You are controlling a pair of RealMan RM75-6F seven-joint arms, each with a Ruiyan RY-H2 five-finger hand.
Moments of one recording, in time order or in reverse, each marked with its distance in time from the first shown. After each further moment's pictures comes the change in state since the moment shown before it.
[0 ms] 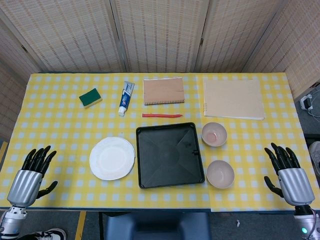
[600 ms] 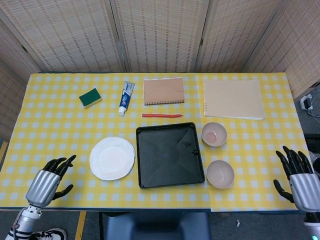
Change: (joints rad) left arm -0.044 -0.053 0.030 -0.011 0.067 -0.047 0.006; right arm -0.044 0.017 -0.009 0.024 -0.007 0.054 0.041
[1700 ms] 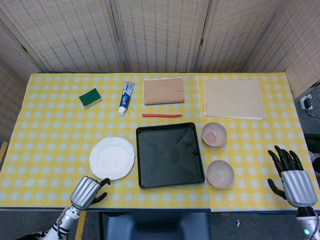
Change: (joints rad) left arm -0.074 -0.404 0.039 0.353 0.074 -0.084 -0.006; right arm 0.034 -0.012 0.008 -0.021 0.048 -0.094 -0.052
